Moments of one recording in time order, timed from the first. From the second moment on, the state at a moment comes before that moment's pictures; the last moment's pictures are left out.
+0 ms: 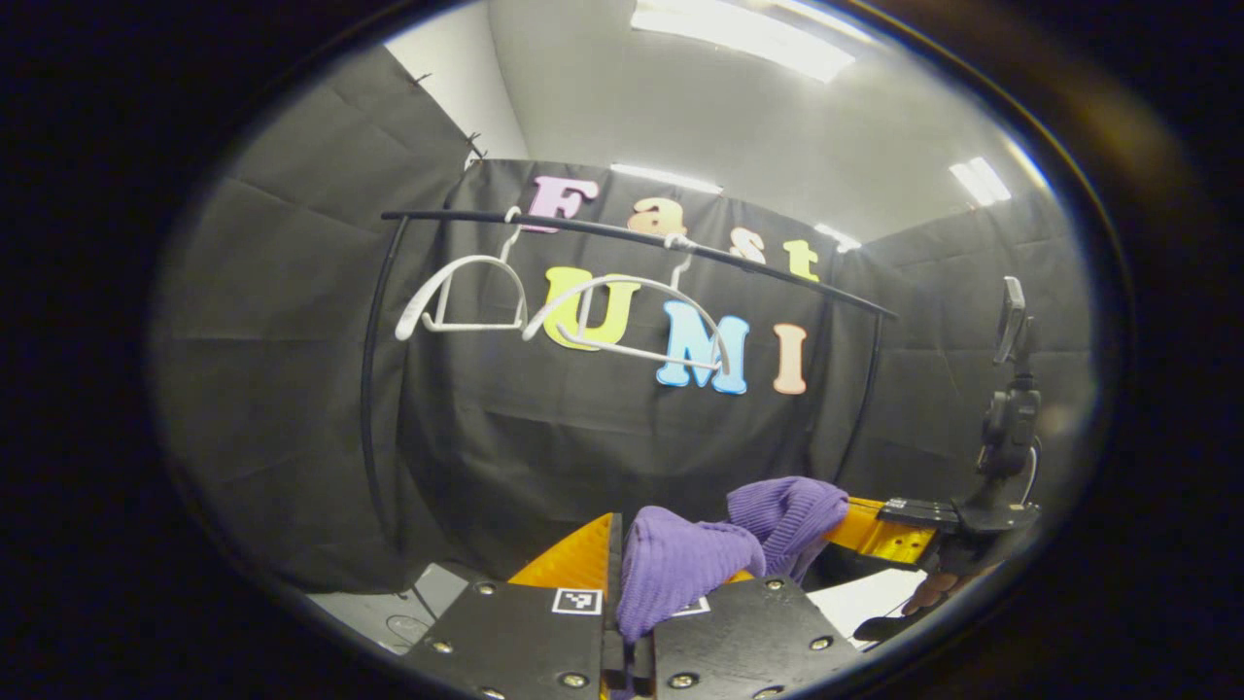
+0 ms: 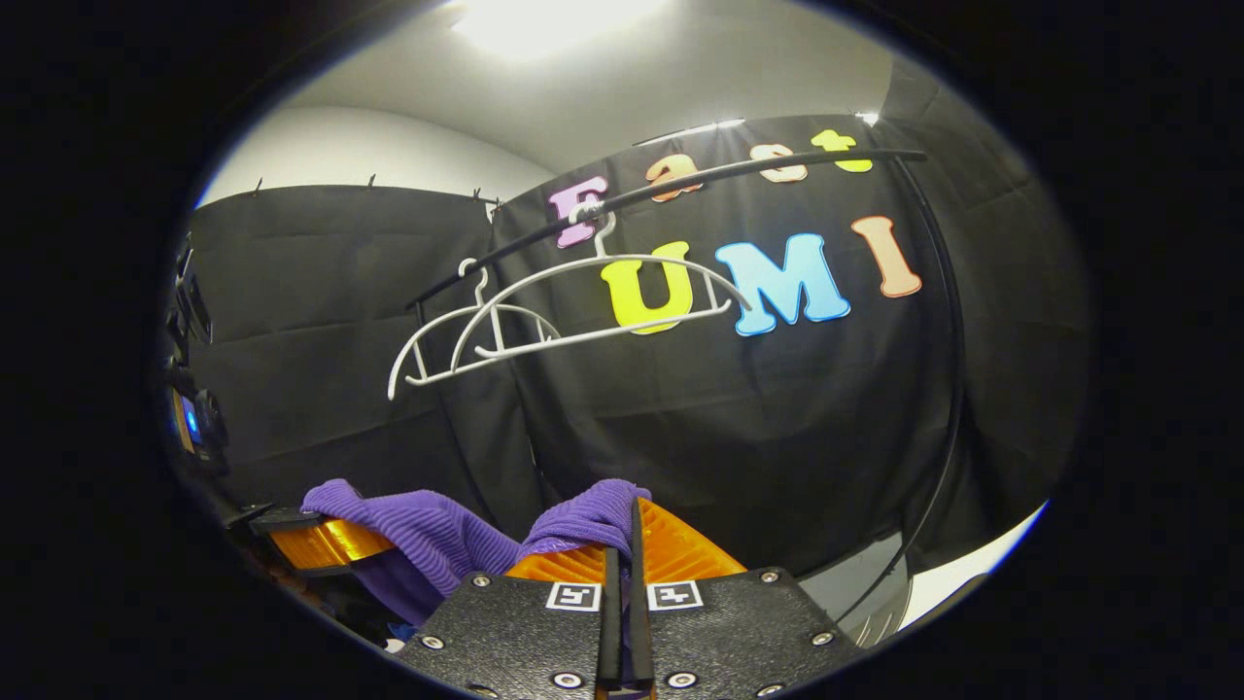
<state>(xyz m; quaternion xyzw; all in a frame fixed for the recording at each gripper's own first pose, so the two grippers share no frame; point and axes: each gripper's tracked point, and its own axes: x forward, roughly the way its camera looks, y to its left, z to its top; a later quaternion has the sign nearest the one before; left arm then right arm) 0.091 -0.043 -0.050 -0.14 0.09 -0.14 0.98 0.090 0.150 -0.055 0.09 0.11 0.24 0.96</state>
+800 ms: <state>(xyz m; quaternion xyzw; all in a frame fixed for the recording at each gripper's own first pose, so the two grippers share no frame) 0.078 -0.063 -0.228 -0.11 0.24 -0.12 0.96 0.074 0.141 -0.225 0.01 0.25 0.22 0.94</state>
